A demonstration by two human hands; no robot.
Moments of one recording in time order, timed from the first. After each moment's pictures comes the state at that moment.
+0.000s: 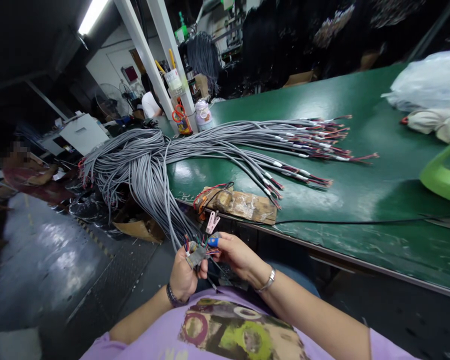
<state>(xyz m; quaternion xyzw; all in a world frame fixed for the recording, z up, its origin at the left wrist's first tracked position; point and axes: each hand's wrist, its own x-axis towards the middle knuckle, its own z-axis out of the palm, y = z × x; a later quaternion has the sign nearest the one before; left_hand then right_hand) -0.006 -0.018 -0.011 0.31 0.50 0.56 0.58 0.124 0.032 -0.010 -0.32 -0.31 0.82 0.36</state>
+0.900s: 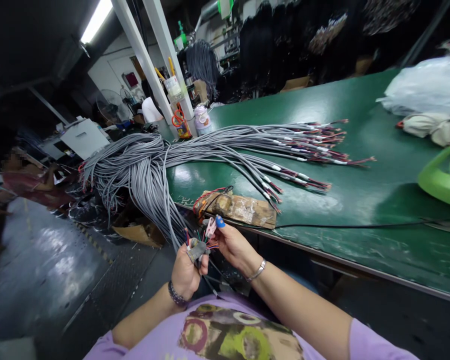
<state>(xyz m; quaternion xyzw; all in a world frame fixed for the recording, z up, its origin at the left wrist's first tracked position) 0.002 -0.001 -0.001 0.28 0.49 0.57 0.60 0.113 0.064 -0.012 -0.25 -0.26 0.81 0.45</state>
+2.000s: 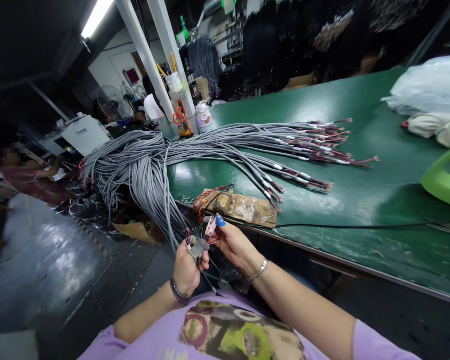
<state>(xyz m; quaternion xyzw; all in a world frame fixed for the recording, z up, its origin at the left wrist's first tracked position) 0.005 -0.001 -0.005 0.29 0.52 0.59 0.54 0.116 0.062 -0.011 -0.26 -0.27 0.81 0.45</state>
